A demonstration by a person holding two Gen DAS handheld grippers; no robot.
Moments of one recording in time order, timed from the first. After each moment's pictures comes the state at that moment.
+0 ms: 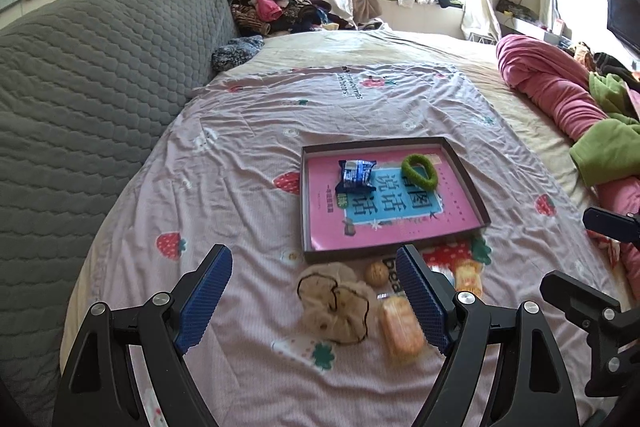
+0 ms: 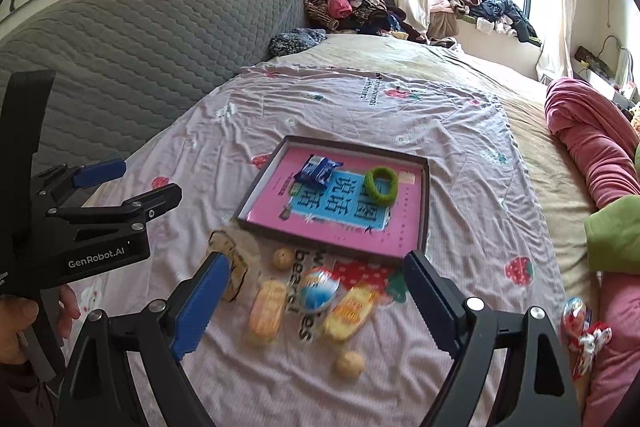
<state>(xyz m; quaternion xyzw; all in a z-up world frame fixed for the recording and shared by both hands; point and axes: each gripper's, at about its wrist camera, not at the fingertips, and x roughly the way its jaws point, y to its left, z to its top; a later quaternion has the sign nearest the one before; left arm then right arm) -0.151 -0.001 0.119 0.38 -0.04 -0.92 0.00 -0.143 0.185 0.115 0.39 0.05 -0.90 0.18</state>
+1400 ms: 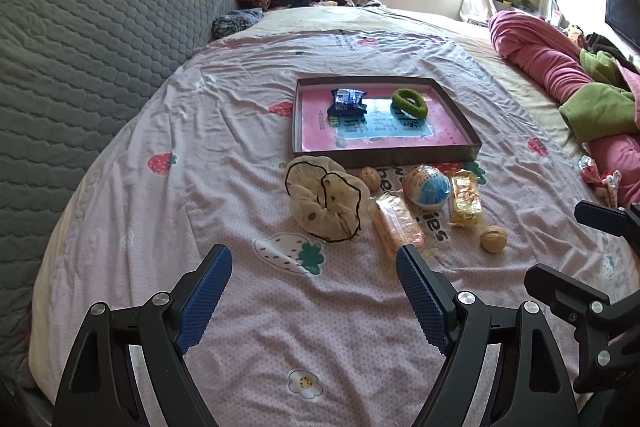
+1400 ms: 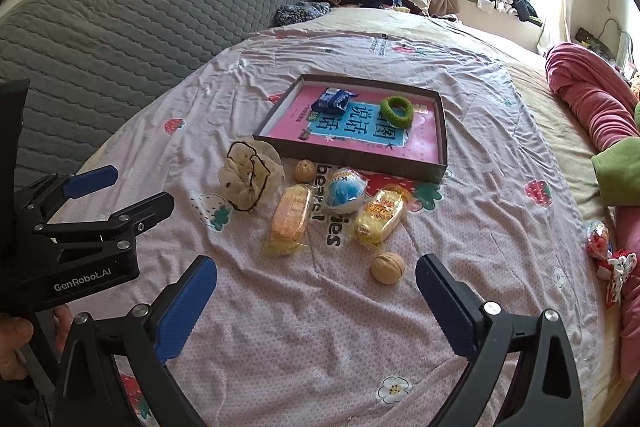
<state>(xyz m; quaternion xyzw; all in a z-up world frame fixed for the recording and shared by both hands) -0.074 -0.006 0.036 0.41 -0.02 -0.91 -0.01 -0.076 0.181 0.040 0.42 0.04 -0.89 0.17</state>
